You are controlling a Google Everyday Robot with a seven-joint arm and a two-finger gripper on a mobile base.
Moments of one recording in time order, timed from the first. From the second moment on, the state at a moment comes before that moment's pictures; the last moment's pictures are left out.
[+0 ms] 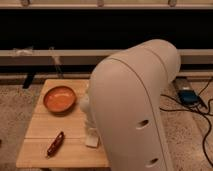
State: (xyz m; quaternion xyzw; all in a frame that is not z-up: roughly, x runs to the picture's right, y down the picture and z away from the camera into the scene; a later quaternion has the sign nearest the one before) arm -0.066 0.240 0.798 -0.28 0.27 0.70 0.60
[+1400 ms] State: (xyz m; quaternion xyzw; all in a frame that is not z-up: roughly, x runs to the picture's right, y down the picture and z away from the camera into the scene) arm -0.072 0.193 0.797 -0.21 0.23 0.73 0.61
